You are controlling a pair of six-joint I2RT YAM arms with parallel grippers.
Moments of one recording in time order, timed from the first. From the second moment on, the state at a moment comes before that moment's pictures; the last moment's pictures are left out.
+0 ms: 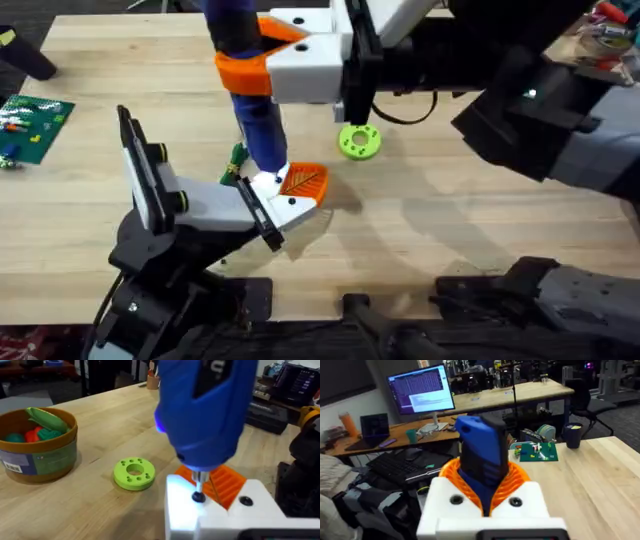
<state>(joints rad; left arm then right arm) -0.40 0.00 0.02 -0.08 0.61 -0.12 0.70 1.31 0.92 0.54 -0.87 0.26</state>
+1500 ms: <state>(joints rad) -0.40 0.00 0.02 -0.09 0.60 -0.12 0.58 1.30 0.92 0.95 -0.96 0.50</state>
